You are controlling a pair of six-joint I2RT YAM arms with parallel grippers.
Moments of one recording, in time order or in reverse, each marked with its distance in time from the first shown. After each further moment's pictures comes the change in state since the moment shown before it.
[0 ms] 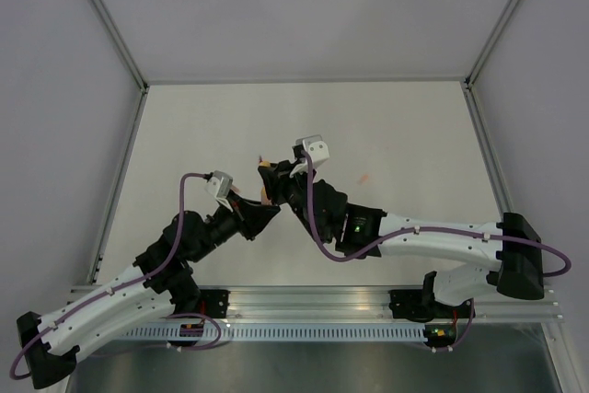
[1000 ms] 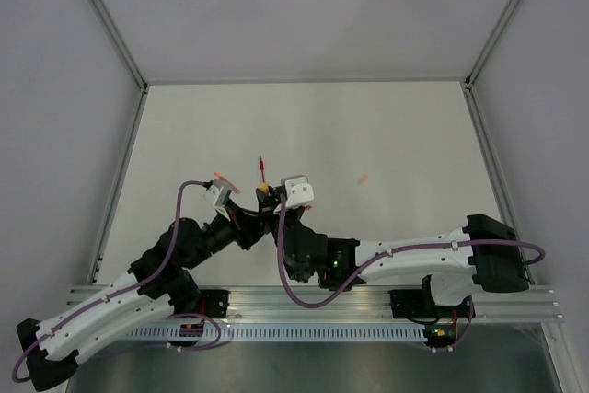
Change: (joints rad) left arm -0.011 -0.098 -0.036 -0.096 0.023 0.000; right arm 0.223 0.122 -0.033 0.235 0.389 -0.202
